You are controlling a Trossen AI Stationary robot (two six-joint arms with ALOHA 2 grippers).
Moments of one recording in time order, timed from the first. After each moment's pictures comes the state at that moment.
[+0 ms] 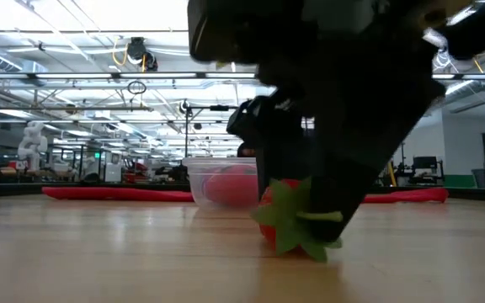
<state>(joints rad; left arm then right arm) -0.34 1.22 1.31 -0.82 -0.32 -0.48 0.42 2.20 1.62 -0.64 -0.16 0.12</state>
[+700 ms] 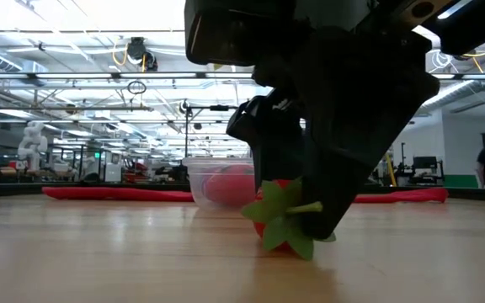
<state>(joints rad) -0.34 1.22 1.31 -0.82 -0.32 -0.48 0.42 2.20 1.62 -0.62 -0.17 0.16</state>
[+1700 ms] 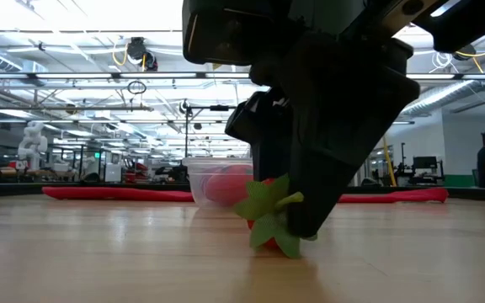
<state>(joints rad) -0.34 1.22 1.31 -0.82 -0.31 -0.48 0.42 2.20 1.62 -0.61 -0.17 0.17</state>
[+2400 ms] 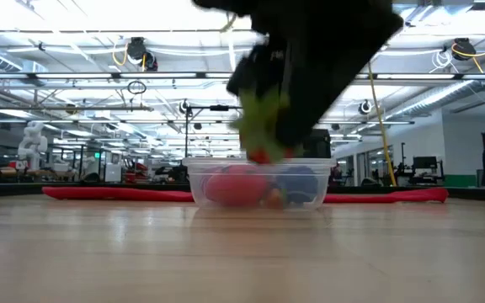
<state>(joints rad) -0.34 1.22 1.31 -0.82 -0.31 -0.48 0.40 2.11 1.62 -0.64 -0.16 0.15</state>
